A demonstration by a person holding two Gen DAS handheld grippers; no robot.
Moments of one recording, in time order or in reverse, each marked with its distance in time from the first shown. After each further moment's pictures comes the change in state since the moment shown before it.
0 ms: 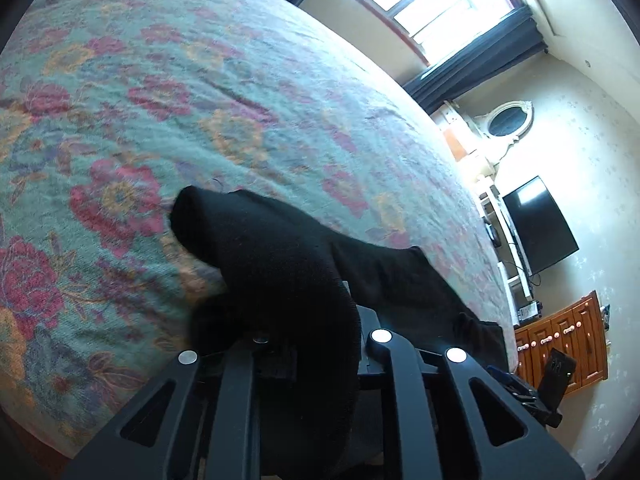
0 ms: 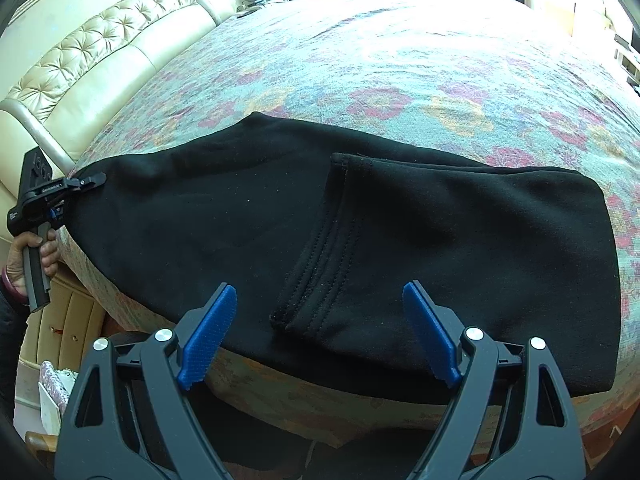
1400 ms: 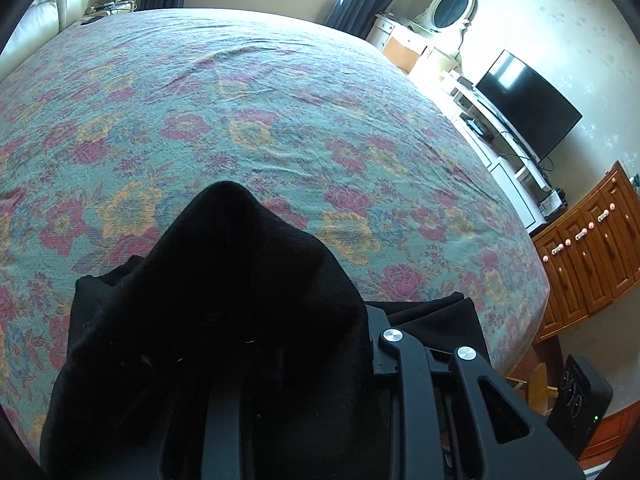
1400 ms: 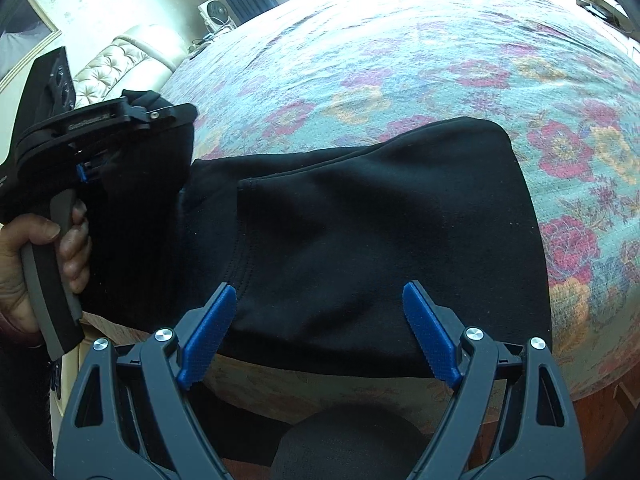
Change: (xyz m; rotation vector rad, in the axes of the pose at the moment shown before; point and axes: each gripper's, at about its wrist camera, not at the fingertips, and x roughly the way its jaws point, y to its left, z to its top) left arm 0.206 -0.281 -0.047 0.395 0.197 0.120; right arm -0.036 -0.092 -0.014 0.265 -0.030 0.045
